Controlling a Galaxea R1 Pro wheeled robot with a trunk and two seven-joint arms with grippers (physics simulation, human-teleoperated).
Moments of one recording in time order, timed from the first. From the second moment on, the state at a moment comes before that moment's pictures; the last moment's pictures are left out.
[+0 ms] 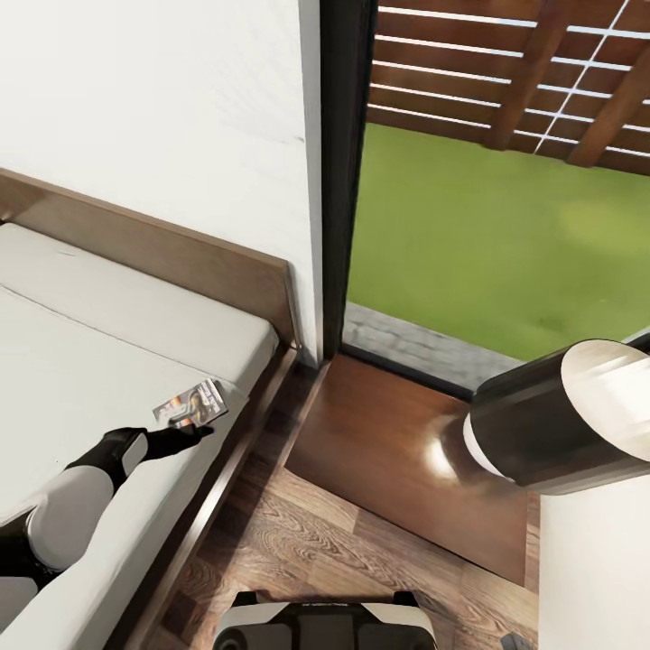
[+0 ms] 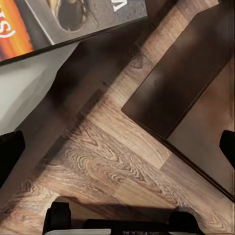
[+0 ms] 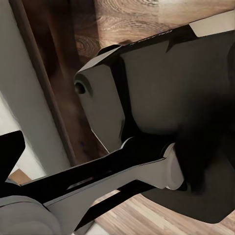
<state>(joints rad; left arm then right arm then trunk) -1.04 0.20 0.58 -0.20 -0.29 0.41 -0.41 -0.41 -0.30 -0.15 -0.08 -0.12 0.17 1.04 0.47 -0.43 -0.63</state>
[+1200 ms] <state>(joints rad) -0.99 0.21 0.58 -0.02 -0.39 0.23 -0.45 -0.41 -0.30 -0.15 -0.08 -0.12 0.17 1.04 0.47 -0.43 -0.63</state>
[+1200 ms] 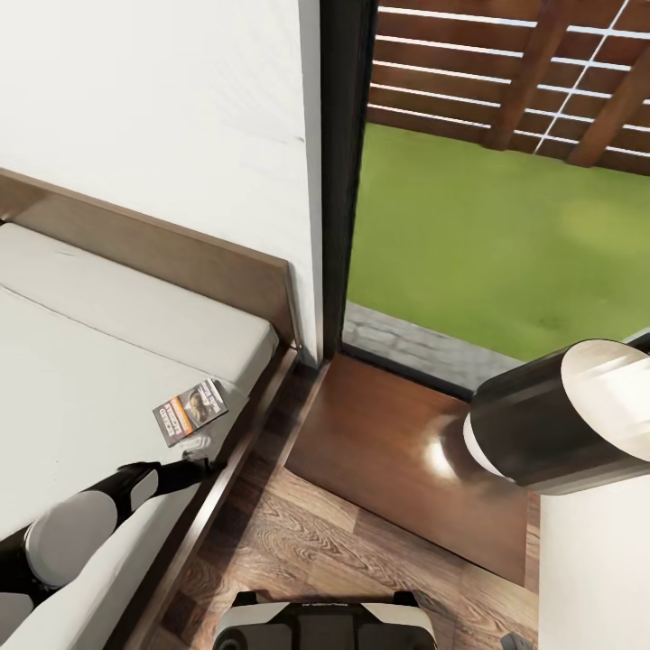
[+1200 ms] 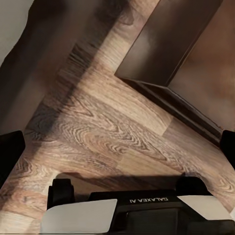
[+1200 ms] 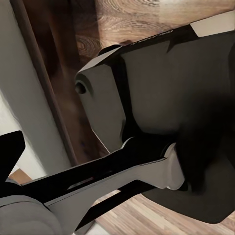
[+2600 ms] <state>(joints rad) -0.54 0.11 0.58 -0.02 -0.48 -0.06 -0.45 -0.41 -0.30 -0.15 -0.07 -0.11 0.17 1.03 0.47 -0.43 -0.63</state>
